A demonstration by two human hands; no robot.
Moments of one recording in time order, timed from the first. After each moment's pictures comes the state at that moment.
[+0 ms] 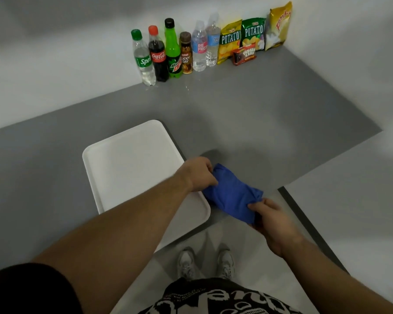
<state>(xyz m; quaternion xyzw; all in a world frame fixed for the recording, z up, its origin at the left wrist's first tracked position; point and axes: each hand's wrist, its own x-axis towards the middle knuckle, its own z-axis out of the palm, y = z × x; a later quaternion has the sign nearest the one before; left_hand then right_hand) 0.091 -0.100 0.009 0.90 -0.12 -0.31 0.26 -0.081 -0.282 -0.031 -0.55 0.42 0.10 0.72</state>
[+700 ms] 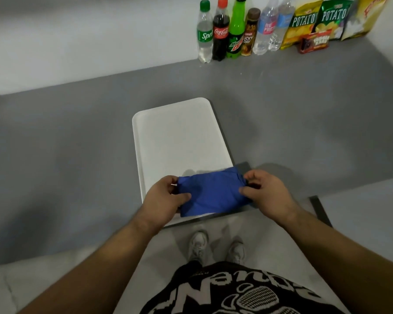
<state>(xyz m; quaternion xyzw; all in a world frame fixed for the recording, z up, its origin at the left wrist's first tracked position) -0.038 0.054 0.001 0.73 0.22 -0.20 0.61 -0.014 -0.224 -0.017 -0.85 0.09 0.18 0.48</state>
